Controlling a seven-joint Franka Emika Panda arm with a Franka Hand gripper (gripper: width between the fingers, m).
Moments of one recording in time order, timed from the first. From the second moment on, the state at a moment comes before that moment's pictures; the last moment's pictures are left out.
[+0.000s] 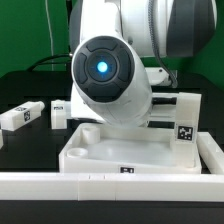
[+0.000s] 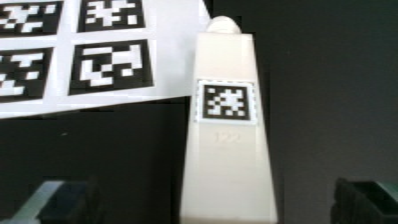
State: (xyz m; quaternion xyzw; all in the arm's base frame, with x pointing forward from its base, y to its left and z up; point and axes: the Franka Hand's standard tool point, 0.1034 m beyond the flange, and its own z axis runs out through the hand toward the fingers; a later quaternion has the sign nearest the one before) arm 0.456 0.033 0.024 -0.86 0.09 0.49 0.09
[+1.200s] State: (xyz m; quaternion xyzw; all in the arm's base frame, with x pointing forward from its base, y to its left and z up) arm 0.464 0.034 0.030 -0.87 0.09 0.48 0.09
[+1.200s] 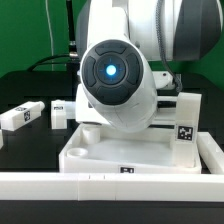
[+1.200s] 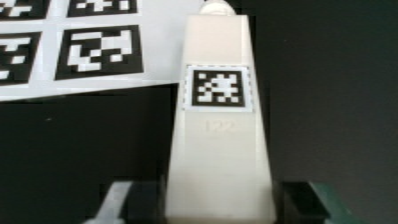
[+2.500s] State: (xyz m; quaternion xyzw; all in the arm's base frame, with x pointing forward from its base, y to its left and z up) arm 0.540 0.016 0.102 -0.89 0.06 0.44 0.11
